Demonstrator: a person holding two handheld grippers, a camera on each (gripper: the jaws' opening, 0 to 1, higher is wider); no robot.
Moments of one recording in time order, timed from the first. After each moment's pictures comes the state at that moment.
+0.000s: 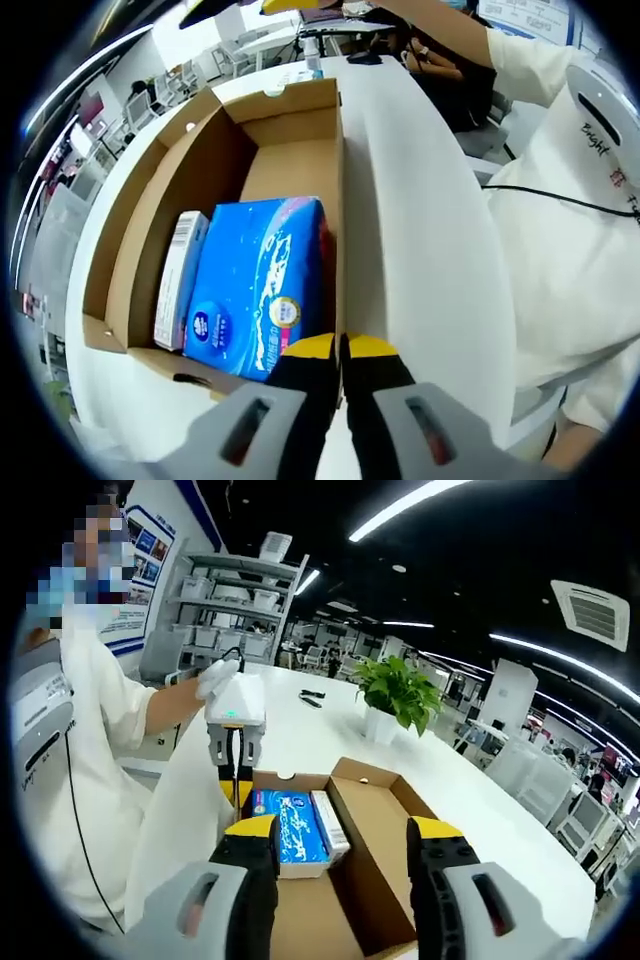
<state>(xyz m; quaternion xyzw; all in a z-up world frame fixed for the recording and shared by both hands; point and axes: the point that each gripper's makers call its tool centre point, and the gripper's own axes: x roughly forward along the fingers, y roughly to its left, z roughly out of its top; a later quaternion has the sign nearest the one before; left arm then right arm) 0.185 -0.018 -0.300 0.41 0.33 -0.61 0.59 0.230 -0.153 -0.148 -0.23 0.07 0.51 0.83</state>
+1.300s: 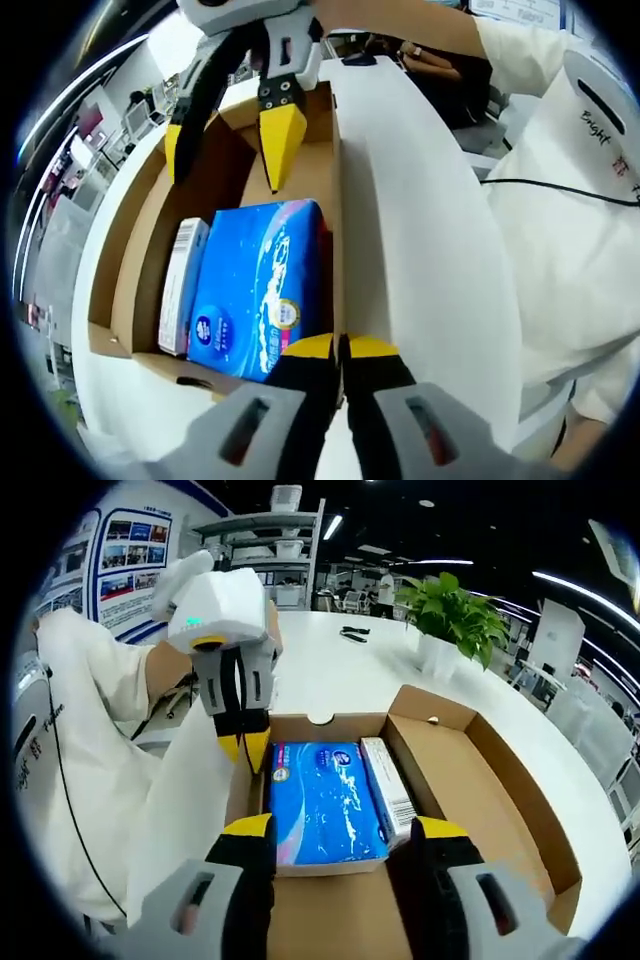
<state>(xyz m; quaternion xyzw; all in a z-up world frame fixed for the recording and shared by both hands) 0.186 -0.018 -0.300 0.42 0.31 -0.61 0.59 0.242 -0.091 -0.253 -0.25 0.22 0.56 0.76</state>
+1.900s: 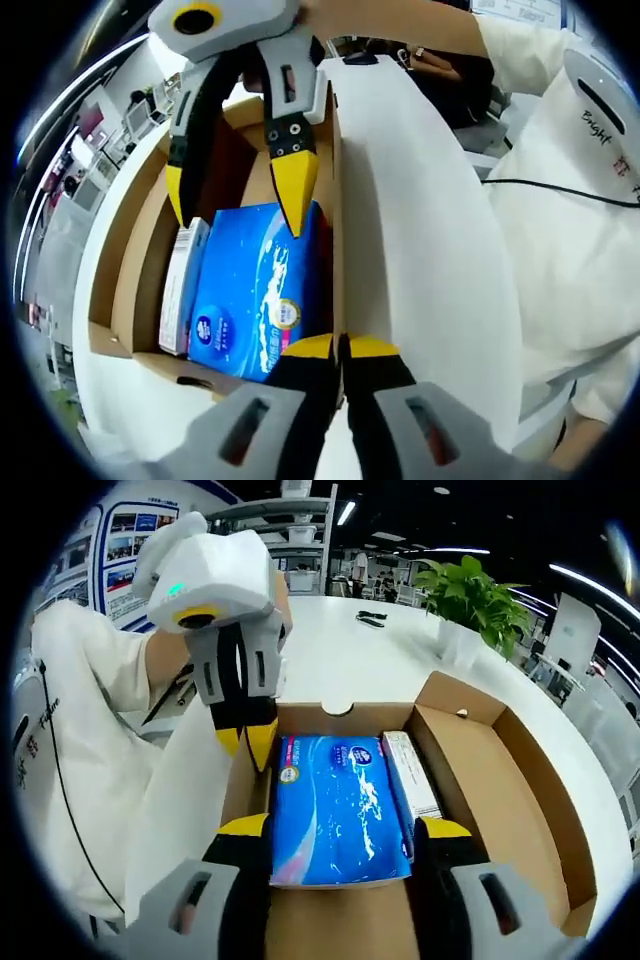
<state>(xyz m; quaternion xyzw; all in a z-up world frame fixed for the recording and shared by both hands) 0.186 -0.018 -0.300 0.43 0.31 -0.61 0.59 0.238 -0.069 -0.269 -0.26 0.24 0.58 0.73</state>
